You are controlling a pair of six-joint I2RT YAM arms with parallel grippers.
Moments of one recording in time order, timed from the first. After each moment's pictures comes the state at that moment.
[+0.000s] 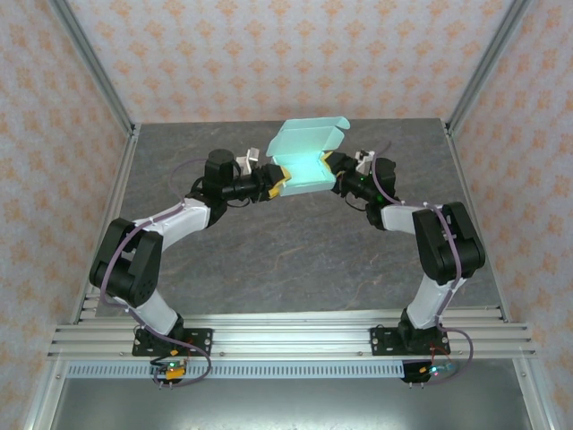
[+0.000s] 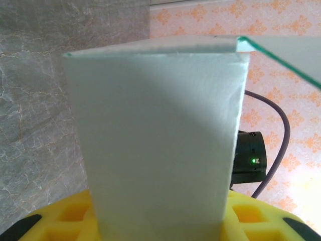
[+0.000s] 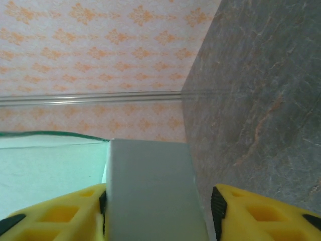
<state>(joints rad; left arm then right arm) -0.33 1.64 0.97 0.34 0.77 -1.23 0.25 1.78 0.85 0.79 -0.63 1.44</state>
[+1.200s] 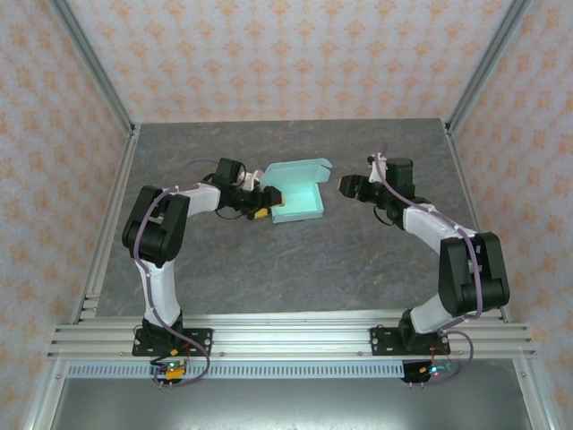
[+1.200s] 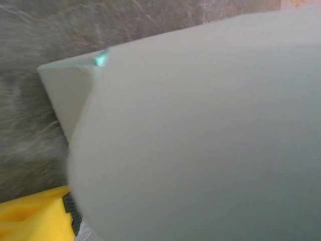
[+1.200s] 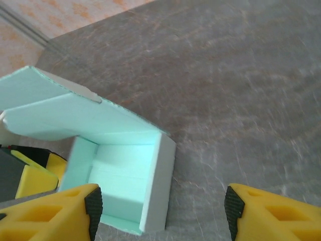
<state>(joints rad) -0.22 1.97 1.16 -0.17 0.80 -0.55 0.17 1.53 0.89 0.07 -0.47 0.28</state>
